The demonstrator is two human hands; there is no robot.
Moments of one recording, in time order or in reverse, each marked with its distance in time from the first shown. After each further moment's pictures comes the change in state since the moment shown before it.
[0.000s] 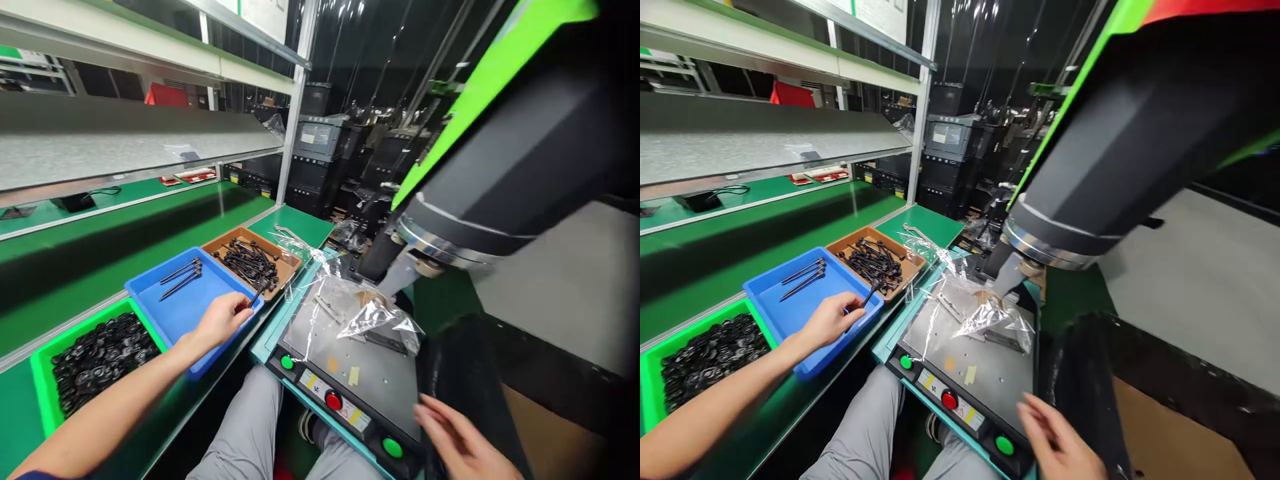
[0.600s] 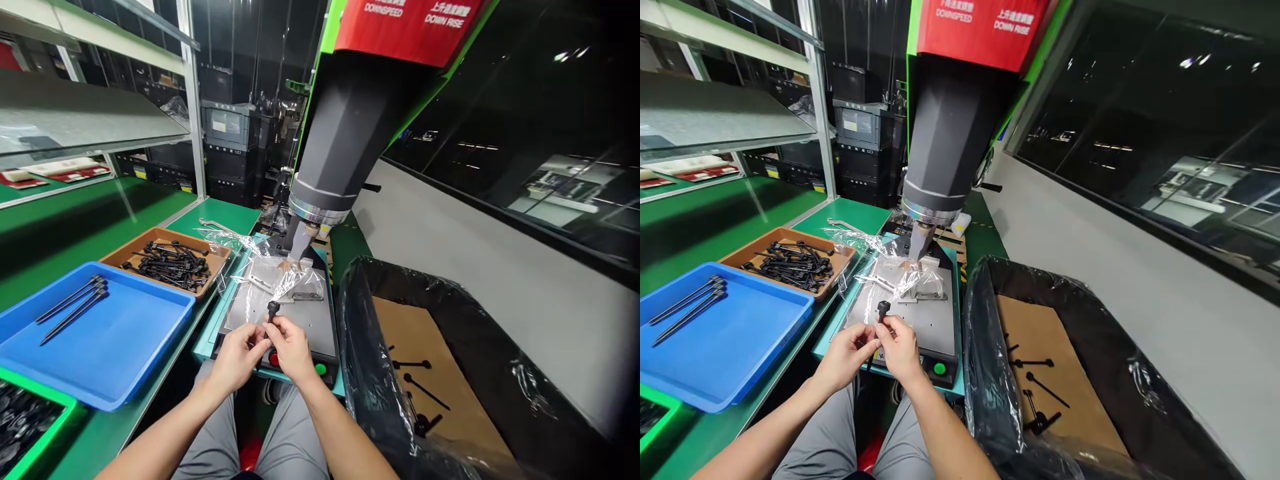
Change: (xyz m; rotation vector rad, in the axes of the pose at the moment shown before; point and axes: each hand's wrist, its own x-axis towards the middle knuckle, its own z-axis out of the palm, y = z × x) left_hand -0.036 0.133 0.106 -0.688 -0.202 0.132; right_hand -0.001 -0.092 0.098 0.525 -0.174 0.033
